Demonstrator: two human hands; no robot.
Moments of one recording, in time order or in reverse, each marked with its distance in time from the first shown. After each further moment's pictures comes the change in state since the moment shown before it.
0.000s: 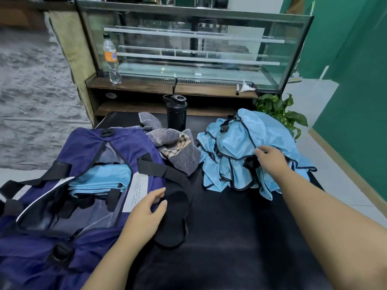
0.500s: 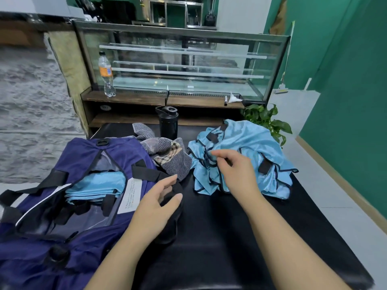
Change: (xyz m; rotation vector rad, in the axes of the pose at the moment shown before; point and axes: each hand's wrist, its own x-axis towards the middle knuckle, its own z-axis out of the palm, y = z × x) left_hand -0.028 0.070 0.003 -0.277 -0.079 0.183; right_hand -0.124 -0.071 0.002 0.373 0.014 -0.350
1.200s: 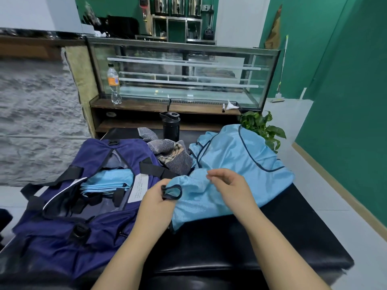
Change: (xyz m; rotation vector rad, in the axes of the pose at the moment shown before) left_hand -0.053 0.044 0.002 -0.034 0.135 0.024; right_hand -0.072 -0.015 -0.005 0.229 -0.123 0.156
